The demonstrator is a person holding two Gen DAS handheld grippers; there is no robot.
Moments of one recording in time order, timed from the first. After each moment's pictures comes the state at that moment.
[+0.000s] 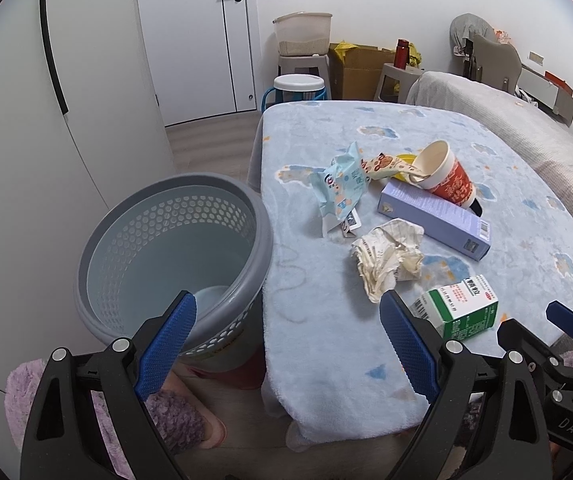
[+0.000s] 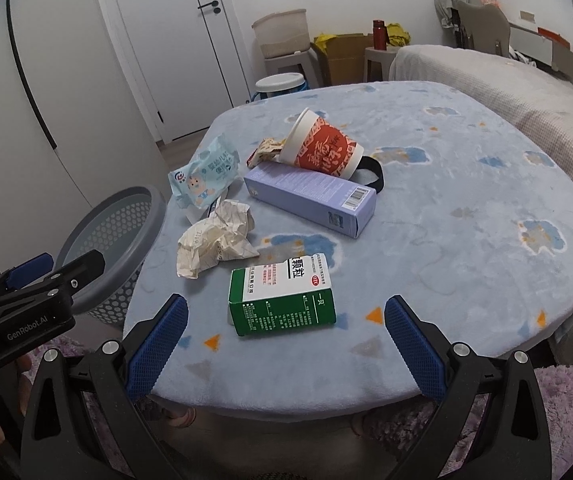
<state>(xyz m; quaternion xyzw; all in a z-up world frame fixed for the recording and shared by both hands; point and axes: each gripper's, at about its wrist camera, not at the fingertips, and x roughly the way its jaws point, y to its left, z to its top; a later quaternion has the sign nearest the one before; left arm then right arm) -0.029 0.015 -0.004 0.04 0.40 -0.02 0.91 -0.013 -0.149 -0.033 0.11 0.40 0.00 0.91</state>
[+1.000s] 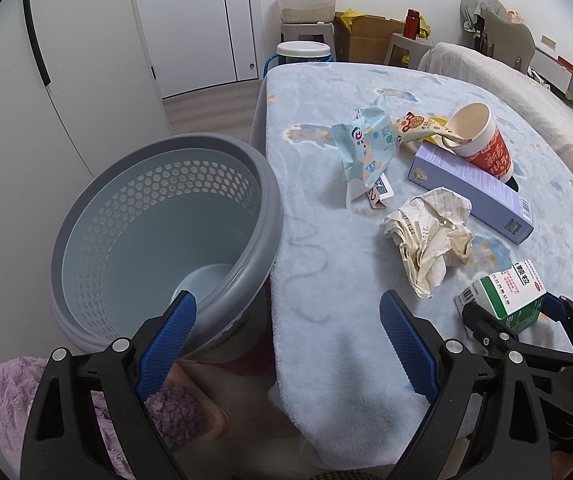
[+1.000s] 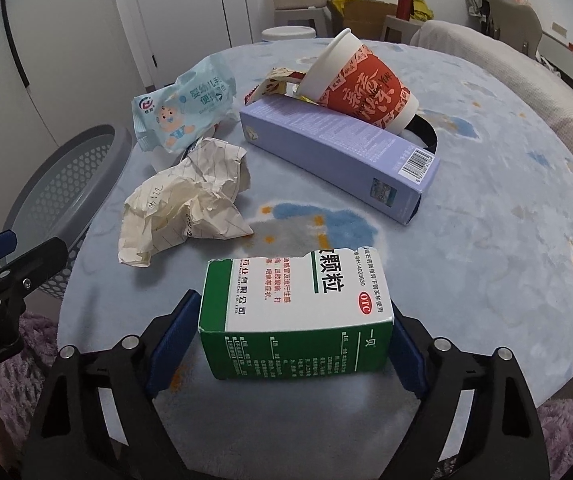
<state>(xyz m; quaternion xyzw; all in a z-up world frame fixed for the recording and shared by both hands) 0.009 0.026 -0.048 0.04 0.45 -0.01 0.89 0.047 -0.127 -0.089 0.06 0.46 0.00 0.88</state>
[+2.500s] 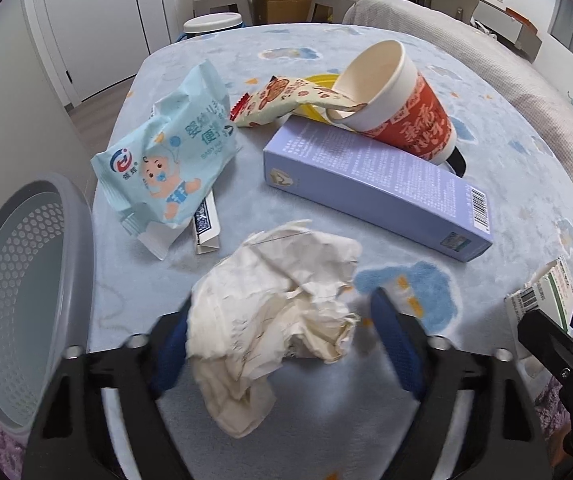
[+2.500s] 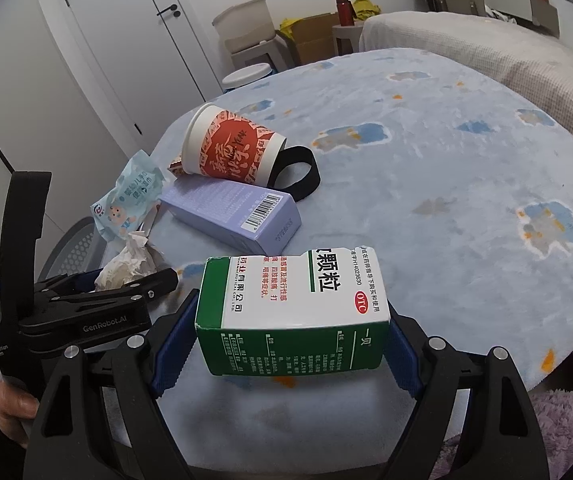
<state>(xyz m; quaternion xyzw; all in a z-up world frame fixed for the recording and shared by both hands) 0.081 -0.085 -0.082 0.07 0.51 -0.13 0.85 0.023 -0.231 -0.067 0.18 0.41 -0.02 0.90</state>
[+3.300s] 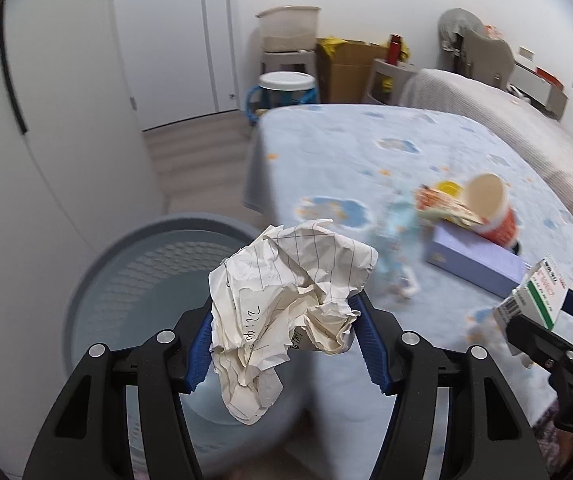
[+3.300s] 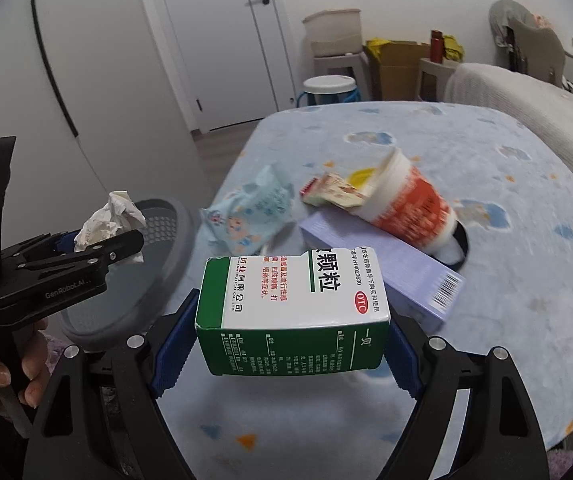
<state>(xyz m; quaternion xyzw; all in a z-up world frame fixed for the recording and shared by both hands) 0.079 0.067 -0.006 0.05 0.41 -0.05 0.91 0.083 -0.097 -0.015 0.07 0.39 0.10 0.91</state>
